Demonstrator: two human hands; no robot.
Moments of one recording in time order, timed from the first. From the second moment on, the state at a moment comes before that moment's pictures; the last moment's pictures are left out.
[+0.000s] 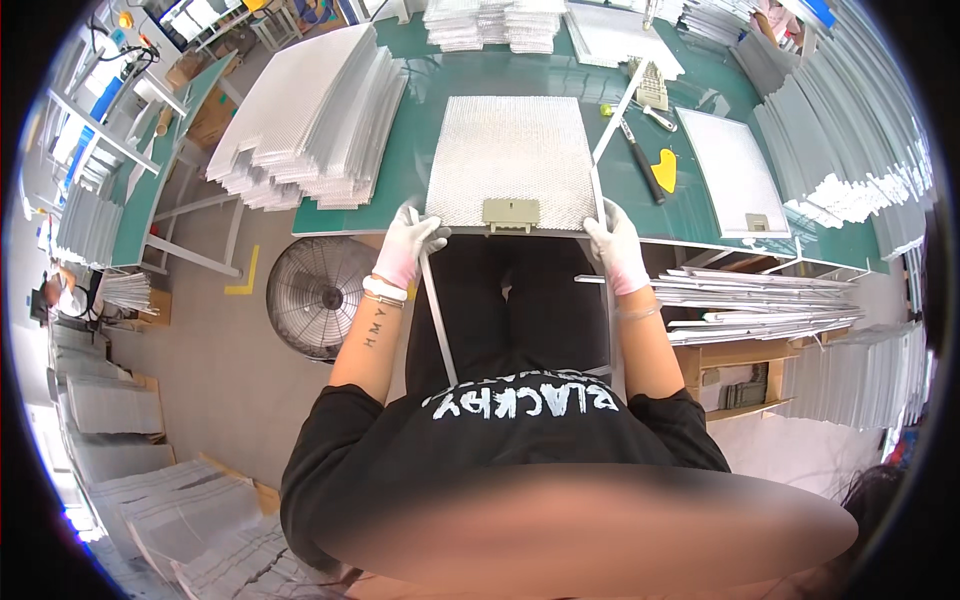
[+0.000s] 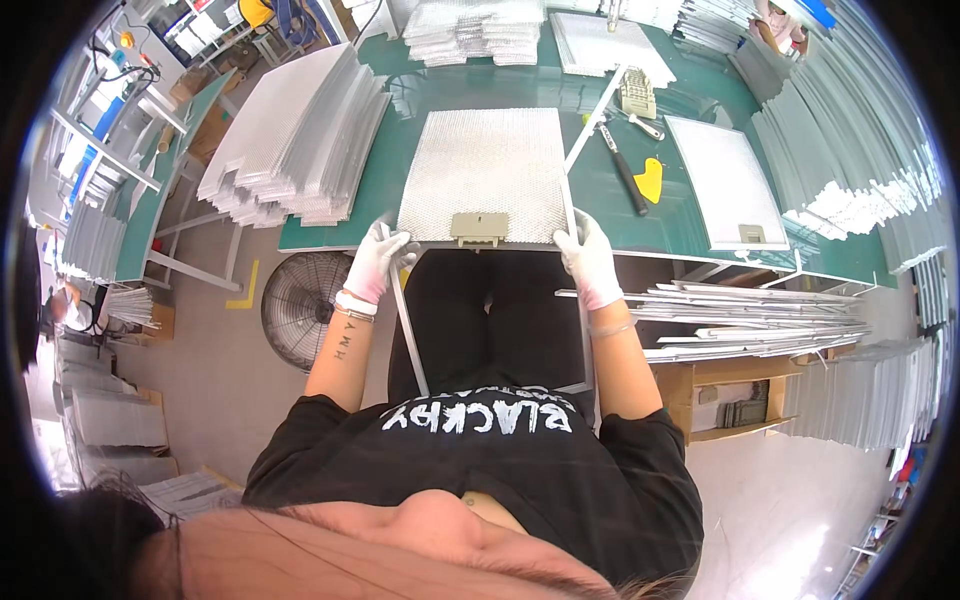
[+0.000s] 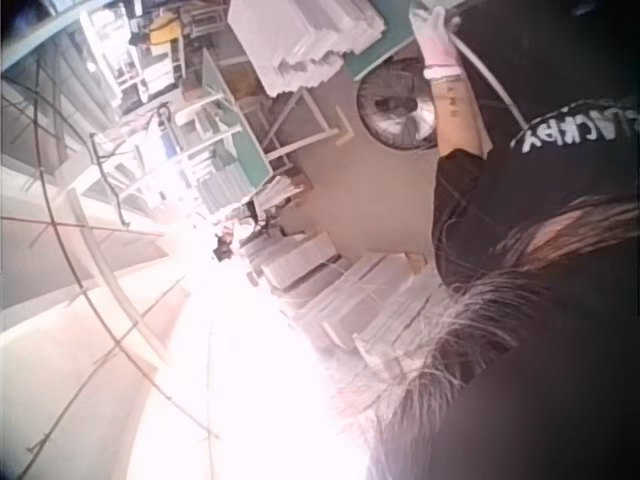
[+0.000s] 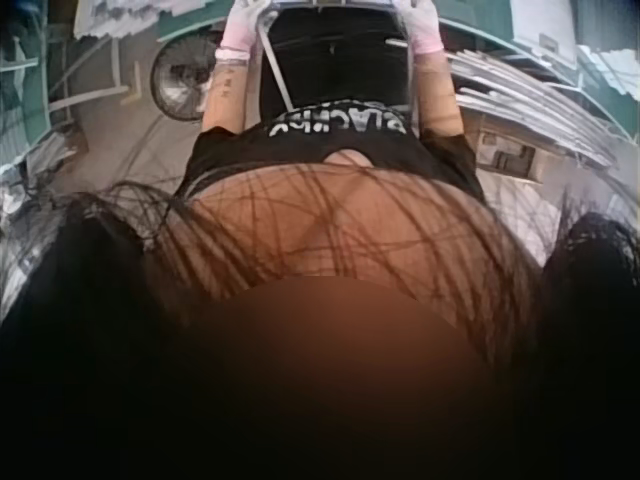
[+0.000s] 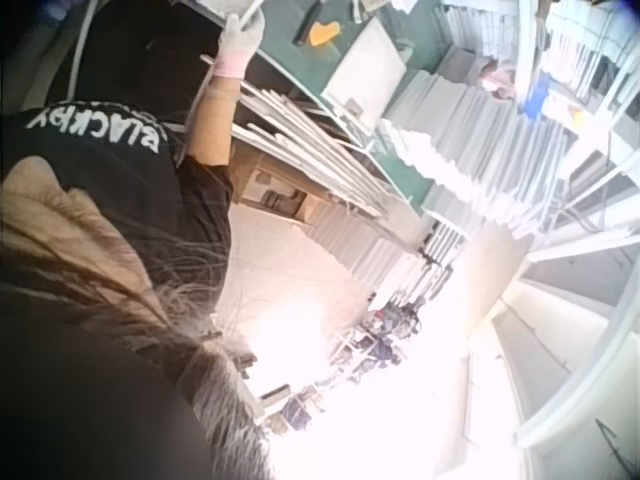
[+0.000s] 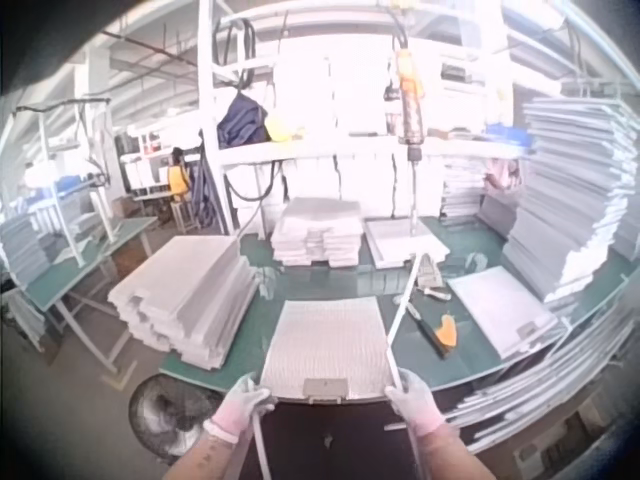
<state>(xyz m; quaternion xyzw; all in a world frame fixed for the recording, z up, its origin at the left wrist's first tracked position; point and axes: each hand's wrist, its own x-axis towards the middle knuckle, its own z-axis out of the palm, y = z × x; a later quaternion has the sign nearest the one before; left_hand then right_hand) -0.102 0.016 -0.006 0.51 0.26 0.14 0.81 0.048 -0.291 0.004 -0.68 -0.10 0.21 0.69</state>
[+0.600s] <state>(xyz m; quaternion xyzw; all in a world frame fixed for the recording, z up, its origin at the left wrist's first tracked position) -0.091 0.030 -0.026 0.43 0.18 0.06 0.88 0.061 -0.303 0.004 -0.63 -0.07 0.26 0.72</state>
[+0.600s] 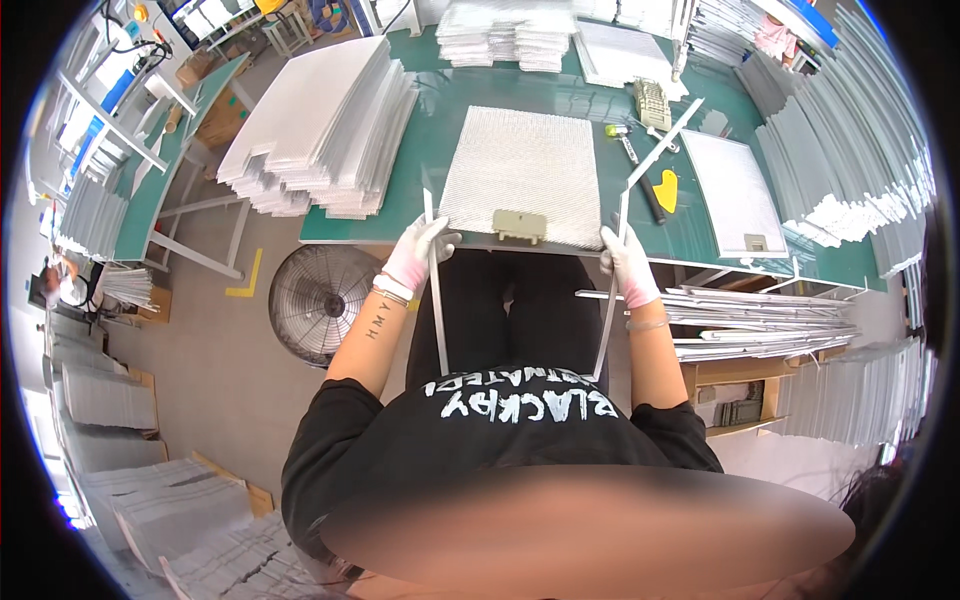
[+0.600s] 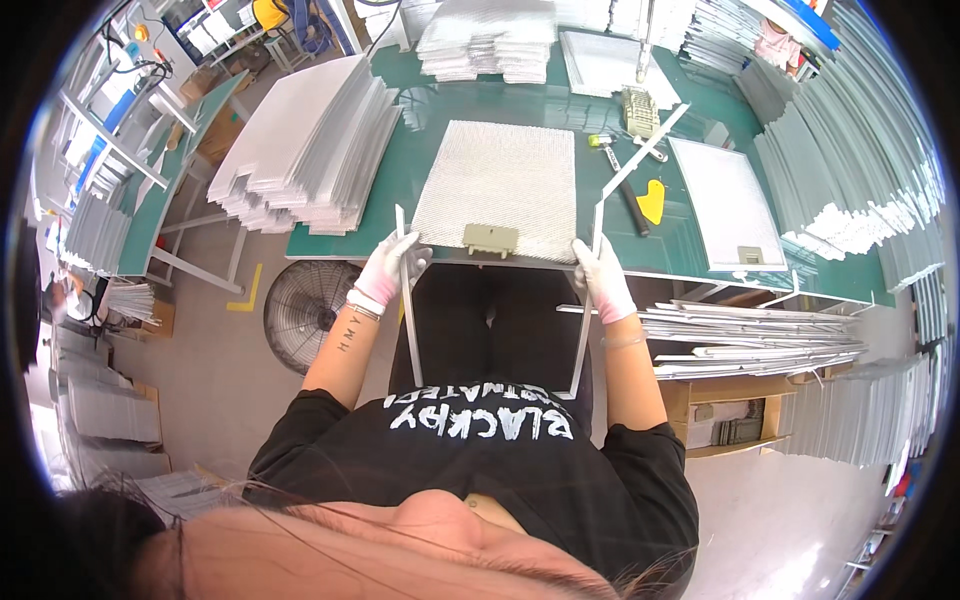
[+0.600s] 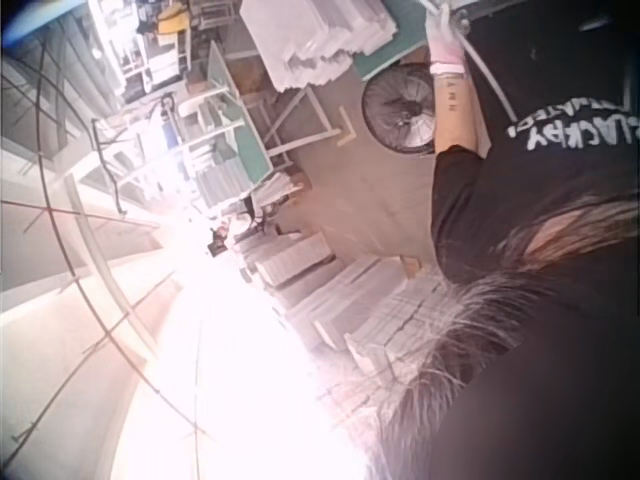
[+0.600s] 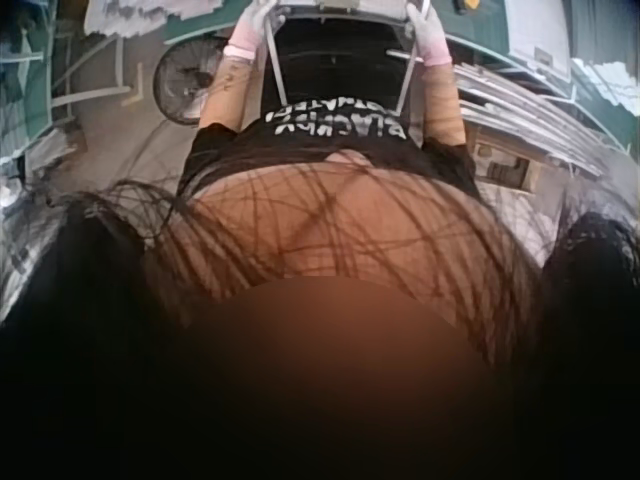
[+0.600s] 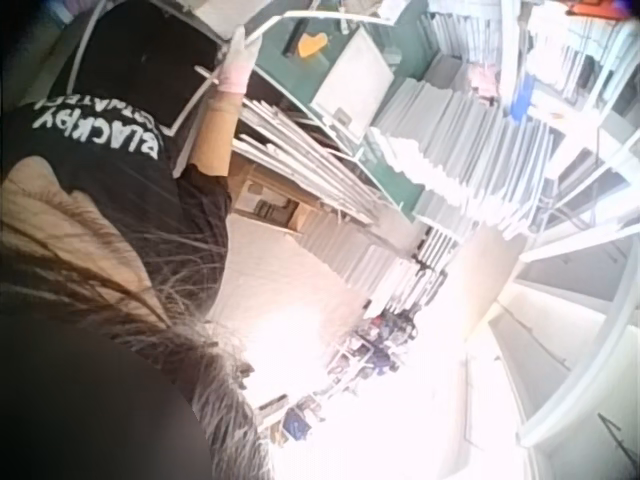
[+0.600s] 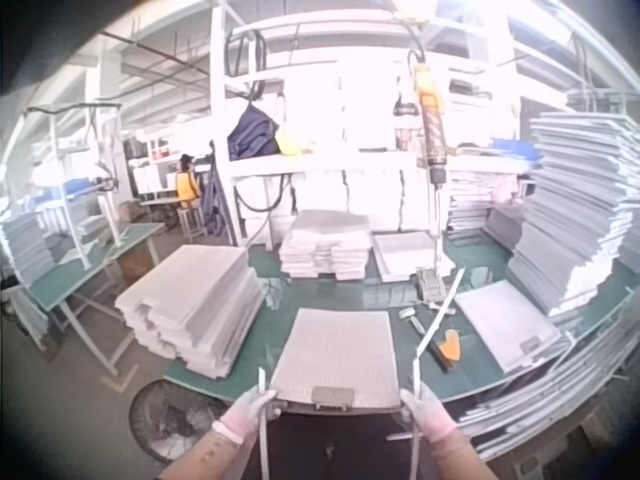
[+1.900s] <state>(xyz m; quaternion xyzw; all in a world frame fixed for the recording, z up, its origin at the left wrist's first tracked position) 0.067 -0.132 -0.039 0.24 0.08 0.03 0.97 0.036 -0.261 0.008 -0.55 -0.06 0.25 0.79</state>
